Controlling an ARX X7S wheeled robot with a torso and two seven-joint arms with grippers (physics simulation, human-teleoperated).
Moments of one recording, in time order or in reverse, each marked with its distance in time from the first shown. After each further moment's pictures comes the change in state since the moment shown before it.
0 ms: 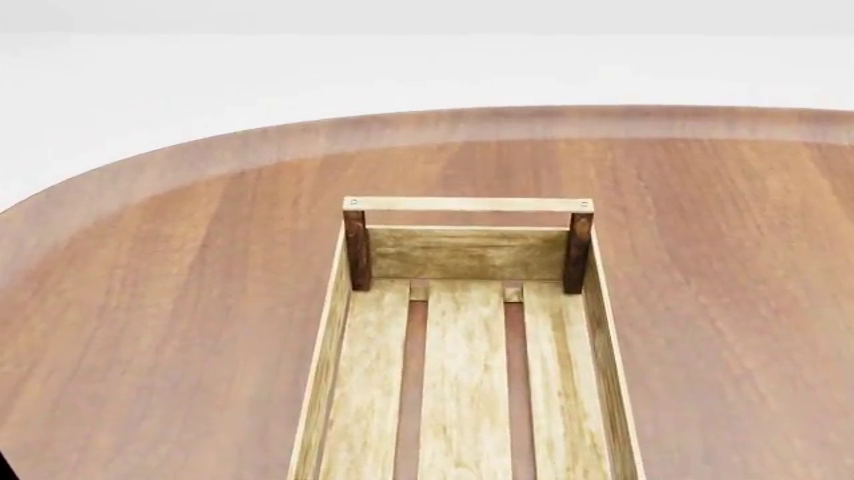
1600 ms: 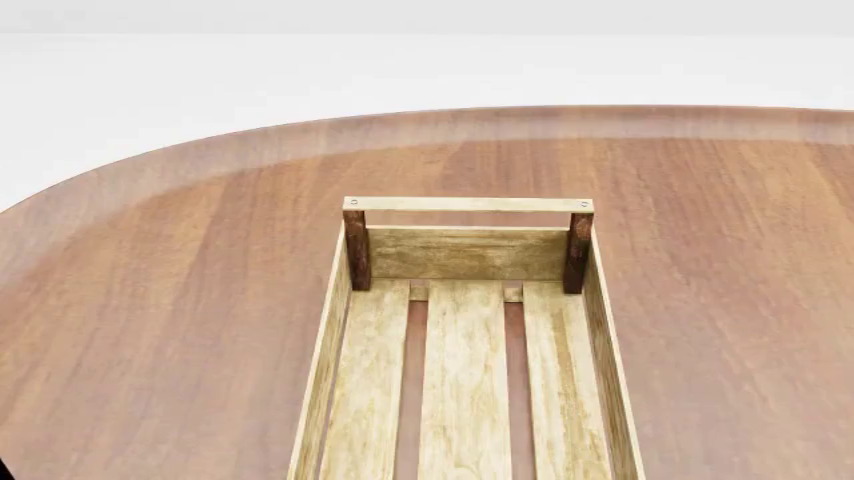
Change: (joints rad) left arm 0.007 -0.014 0.013 0.014 0.010 -0.001 -0.028; right arm 0.078 0.072 0.123 0.285 0.352 0.024 -0.041
